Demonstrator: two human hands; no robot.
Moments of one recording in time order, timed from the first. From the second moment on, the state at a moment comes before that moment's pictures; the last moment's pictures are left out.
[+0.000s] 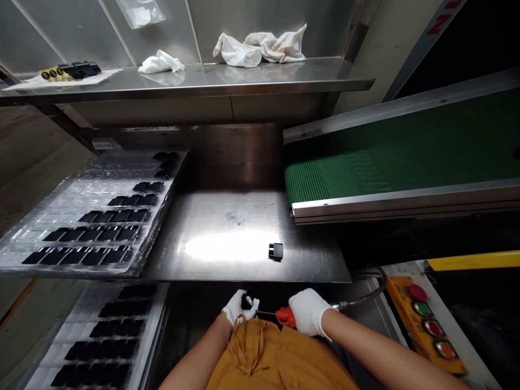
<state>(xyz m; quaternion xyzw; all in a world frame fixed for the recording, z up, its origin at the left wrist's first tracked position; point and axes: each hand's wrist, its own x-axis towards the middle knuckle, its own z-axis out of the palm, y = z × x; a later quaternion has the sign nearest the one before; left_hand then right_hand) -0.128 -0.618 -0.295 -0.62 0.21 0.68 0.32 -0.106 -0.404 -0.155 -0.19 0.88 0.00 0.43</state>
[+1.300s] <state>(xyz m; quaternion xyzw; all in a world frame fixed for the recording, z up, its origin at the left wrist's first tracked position) -0.123 -0.628 -0.284 -0.52 0.23 0.74 0.37 -0.113 -0.395 -0.151 -0.18 0.88 -0.03 0.44</state>
